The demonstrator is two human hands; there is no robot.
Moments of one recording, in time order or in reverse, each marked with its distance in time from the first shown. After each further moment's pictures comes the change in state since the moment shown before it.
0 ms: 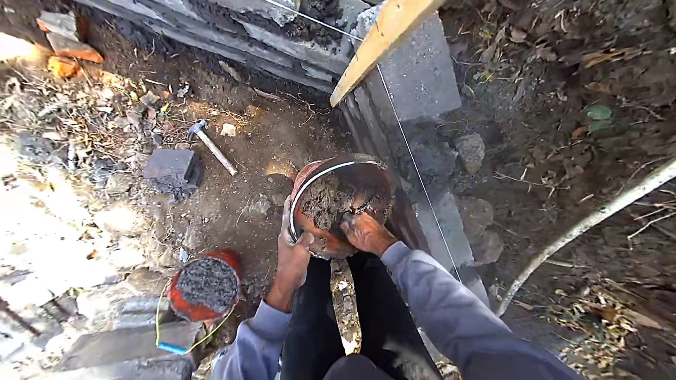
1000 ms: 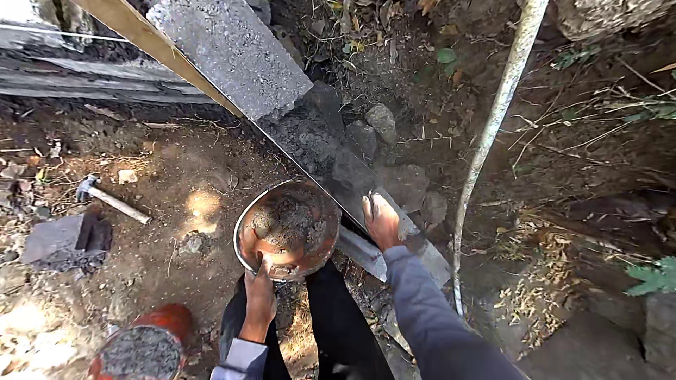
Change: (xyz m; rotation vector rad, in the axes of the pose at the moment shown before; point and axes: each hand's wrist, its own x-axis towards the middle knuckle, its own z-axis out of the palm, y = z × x) left_hand -0.037 -0.115 0.107 0.099 0.104 -0.265; right_hand -0.083 0.249 0.042 0.269 1.023 0.425
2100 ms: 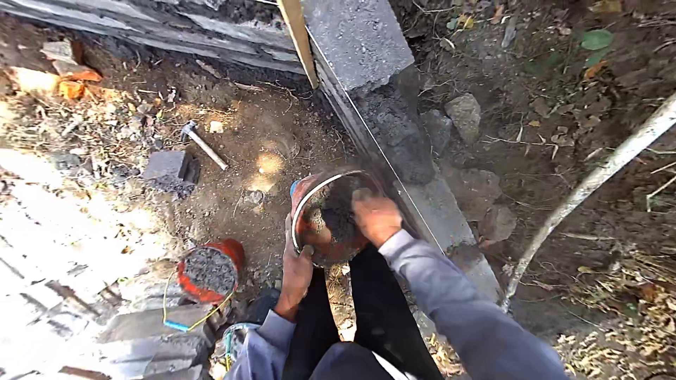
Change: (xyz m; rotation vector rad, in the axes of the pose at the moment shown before) left_hand -0.036 0.027 -0.057 0.192 -0.015 0.213; right_hand -0.041 -0.184 -0.010 -0.371 -0.732 -0.333
